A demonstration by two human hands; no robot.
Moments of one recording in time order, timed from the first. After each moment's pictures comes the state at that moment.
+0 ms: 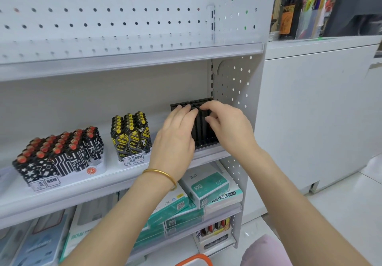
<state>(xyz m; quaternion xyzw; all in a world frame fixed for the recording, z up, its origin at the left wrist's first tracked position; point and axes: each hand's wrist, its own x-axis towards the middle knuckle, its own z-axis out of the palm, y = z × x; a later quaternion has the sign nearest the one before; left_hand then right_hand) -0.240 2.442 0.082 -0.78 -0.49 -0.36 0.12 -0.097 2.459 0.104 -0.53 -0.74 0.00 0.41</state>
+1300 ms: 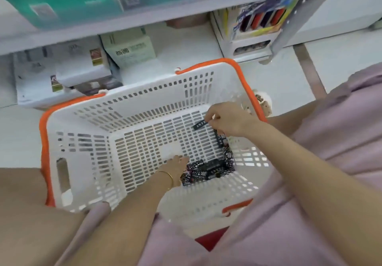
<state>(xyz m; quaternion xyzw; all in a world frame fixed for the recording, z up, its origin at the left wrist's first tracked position) -0.324 2.191 -0.426 -0.68 -0.54 0.28 -0.40 -0.157 2.315 -0.260 -0.55 -0.72 0.42 -0.10</state>
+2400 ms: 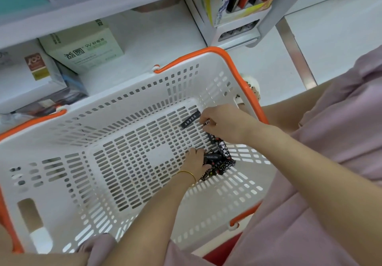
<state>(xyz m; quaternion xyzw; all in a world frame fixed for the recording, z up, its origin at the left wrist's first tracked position) -0.251 2.212 -0.470 -0.65 -0.55 0.10 -0.51 -0.152 2.320 -0.275 -0.57 -0.71 0.39 -0.17</state>
